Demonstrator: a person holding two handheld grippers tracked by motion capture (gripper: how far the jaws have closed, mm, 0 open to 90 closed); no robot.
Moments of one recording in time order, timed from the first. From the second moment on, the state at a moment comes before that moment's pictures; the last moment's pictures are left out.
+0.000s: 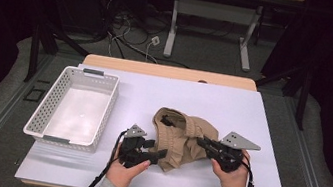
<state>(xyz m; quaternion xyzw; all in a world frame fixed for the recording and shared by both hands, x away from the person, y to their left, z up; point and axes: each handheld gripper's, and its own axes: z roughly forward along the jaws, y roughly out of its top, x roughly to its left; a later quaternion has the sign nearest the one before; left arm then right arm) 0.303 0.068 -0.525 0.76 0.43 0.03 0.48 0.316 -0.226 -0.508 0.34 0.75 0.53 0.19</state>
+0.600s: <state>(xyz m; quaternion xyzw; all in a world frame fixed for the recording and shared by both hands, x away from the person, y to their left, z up) 0.301 0.054 -0.531 0.78 0.42 0.03 0.47 0.316 -0.223 -0.510 0.34 0.75 0.53 0.19</state>
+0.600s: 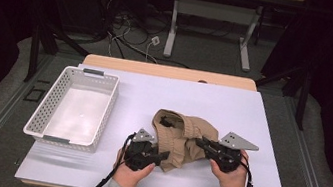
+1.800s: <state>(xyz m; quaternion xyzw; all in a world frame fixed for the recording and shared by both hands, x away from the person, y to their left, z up) 0.307 0.103 -0.464 0.74 0.42 0.03 0.52 0.319 -0.268 -0.482 0.38 0.70 0.57 0.22</state>
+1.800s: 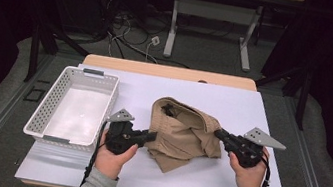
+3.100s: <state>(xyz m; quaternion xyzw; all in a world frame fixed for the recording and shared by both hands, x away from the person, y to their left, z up) 0.401 0.098 -0.490 0.74 0.50 0.11 0.43 0.351 -0.336 -0.523 0.50 0.68 0.50 0.19</state>
